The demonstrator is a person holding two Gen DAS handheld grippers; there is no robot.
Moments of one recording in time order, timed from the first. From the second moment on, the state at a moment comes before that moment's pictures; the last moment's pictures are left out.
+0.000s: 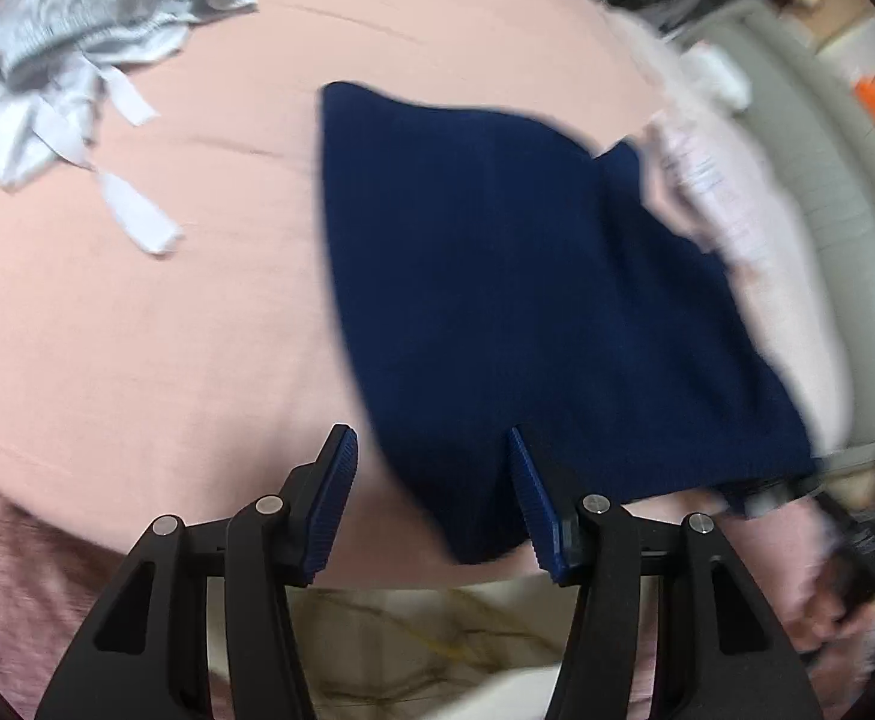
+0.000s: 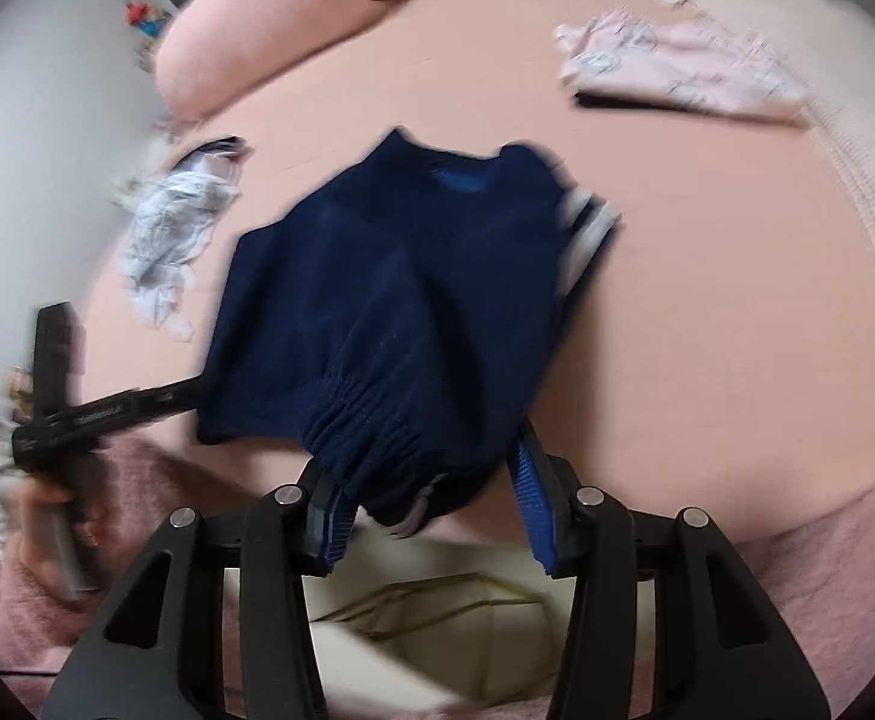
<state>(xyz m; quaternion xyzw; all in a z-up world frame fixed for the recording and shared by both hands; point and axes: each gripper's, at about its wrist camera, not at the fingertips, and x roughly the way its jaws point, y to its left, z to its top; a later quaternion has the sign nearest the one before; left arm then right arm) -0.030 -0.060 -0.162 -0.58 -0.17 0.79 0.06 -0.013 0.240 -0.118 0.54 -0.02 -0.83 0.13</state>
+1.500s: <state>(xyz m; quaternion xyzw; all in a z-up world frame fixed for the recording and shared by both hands) -0.056 -0.097 -0.199 -0.59 -0.21 0.78 0.07 -0.009 0.213 -0.173 0.60 -0.11 -0.77 0.15</state>
